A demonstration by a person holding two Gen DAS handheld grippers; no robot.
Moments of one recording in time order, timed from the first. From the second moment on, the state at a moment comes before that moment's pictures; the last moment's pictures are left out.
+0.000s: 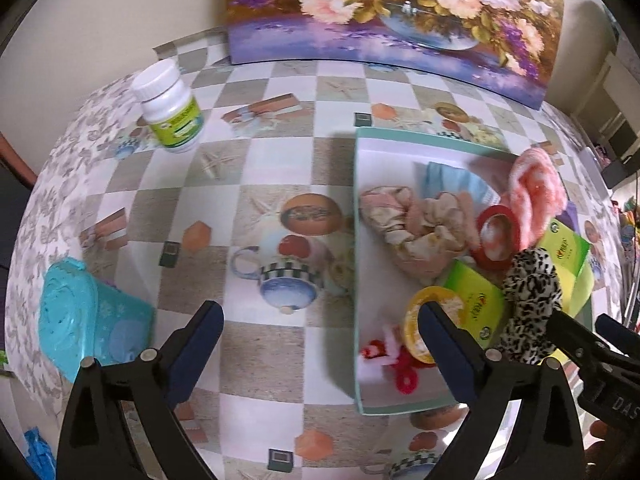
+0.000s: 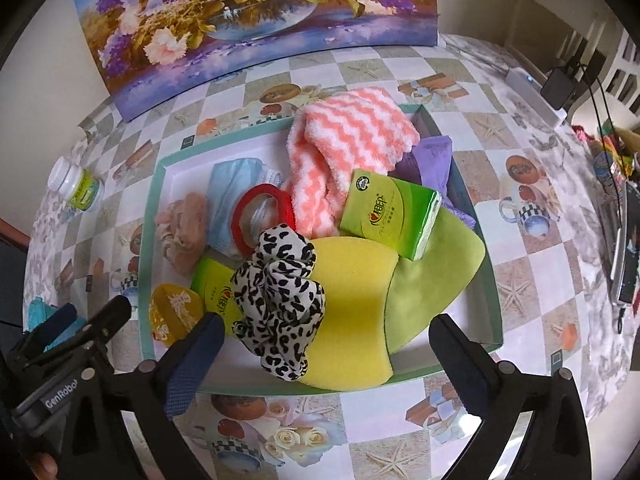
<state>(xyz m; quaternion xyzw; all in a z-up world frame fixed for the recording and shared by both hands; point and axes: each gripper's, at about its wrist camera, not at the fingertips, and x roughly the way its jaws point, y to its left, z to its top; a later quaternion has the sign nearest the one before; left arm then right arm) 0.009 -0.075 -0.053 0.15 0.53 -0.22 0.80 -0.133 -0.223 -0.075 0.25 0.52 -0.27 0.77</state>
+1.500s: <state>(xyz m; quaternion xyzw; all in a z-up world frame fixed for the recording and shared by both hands) -0.039 -0.015 -0.016 0.16 0.49 -0.17 0.84 -0.165 -0.174 -0.061 0.21 0.50 -0.27 0.80</state>
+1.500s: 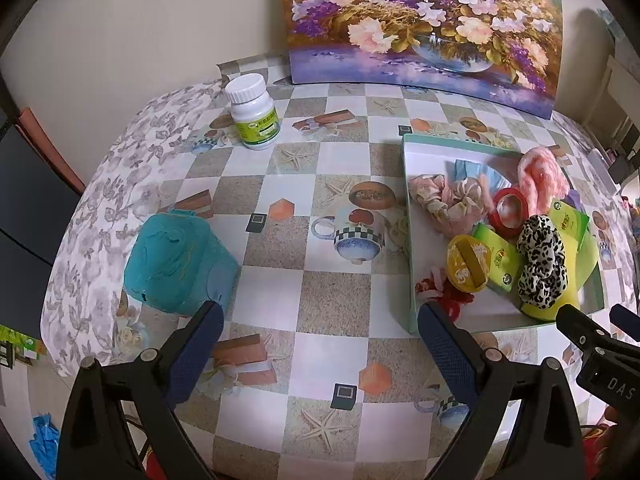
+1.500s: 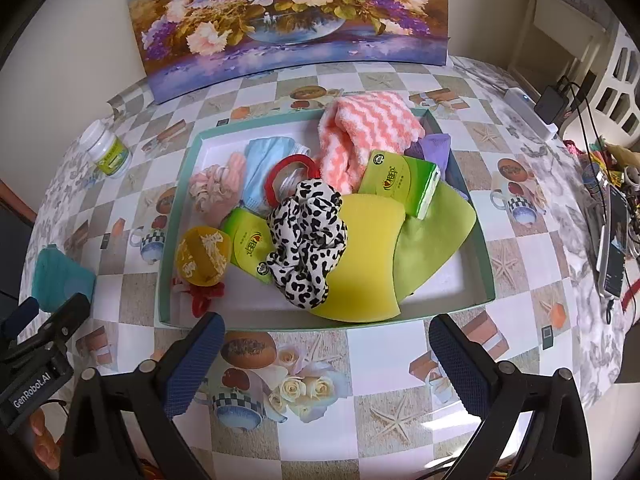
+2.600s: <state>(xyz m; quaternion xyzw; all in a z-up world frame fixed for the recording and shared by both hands) -0.034 -0.013 -0.019 0.16 0.49 -0.15 0.84 -0.162 -0.173 -0.053 0.20 0.50 -0.27 0.80</state>
